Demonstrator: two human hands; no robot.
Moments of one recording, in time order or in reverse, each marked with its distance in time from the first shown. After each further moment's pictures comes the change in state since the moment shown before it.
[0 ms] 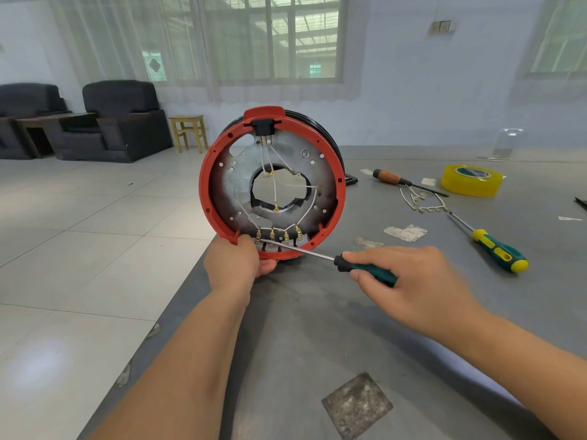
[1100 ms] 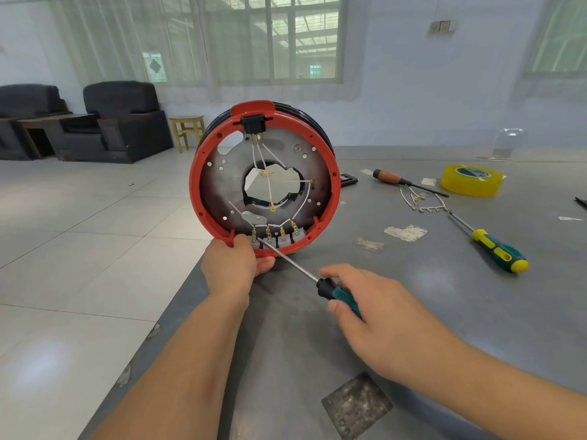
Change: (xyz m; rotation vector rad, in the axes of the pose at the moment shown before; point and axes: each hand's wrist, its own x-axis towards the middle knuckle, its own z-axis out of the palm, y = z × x) left_hand 0.005 -0.007 -0.001 -0.114 0.014 0.015; right_hand -0.014 -0.050 0.009 0.052 -0.409 0.223
